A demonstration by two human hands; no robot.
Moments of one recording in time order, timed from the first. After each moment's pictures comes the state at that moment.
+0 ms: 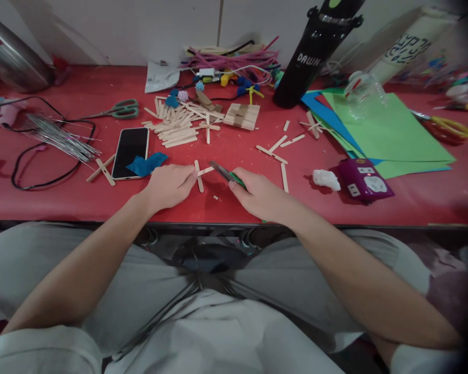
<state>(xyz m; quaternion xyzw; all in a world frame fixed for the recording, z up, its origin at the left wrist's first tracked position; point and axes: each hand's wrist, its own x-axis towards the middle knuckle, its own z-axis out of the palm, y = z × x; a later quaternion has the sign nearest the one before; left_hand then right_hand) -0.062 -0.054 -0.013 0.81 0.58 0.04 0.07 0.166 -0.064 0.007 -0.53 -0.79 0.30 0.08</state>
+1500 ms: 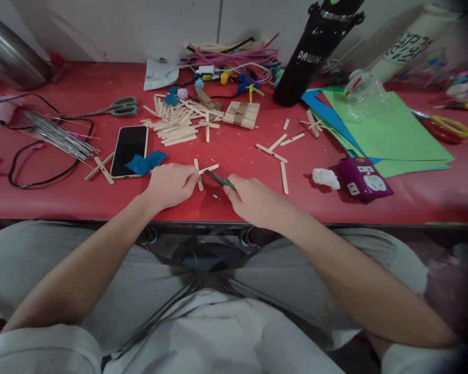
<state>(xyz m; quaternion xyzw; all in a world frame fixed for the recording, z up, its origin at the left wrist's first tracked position) -0.057 -0.055 -0.021 0.80 0.60 0.07 0.03 0.154 -0.077 0.014 -0.55 -0.80 0.23 -0.02</state>
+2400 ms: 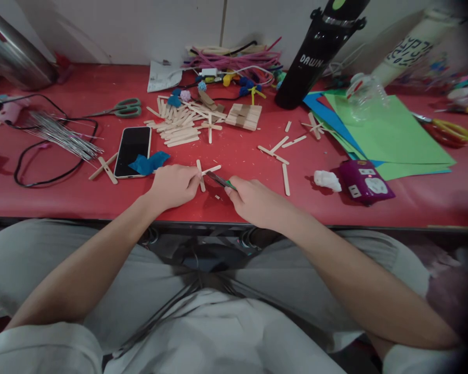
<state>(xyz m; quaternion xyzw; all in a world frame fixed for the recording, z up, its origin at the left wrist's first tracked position) -0.055 -0.058 -0.020 0.80 0.60 0.06 0.03 0.153 -0.076 0.013 -0.54 -0.81 0.24 -0.03</state>
